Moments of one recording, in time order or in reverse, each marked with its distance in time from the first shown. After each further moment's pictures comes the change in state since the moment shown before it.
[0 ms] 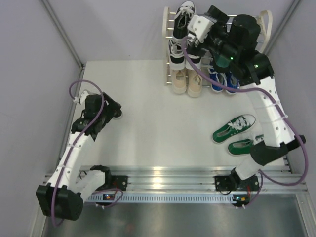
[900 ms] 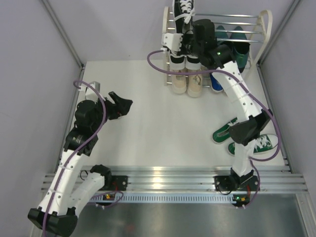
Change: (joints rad) left arm -0.082 -0.185 0.003 0.193 0.297 0.304; right arm 0.037 0.296 0.153 -0.177 0.153 -0.262
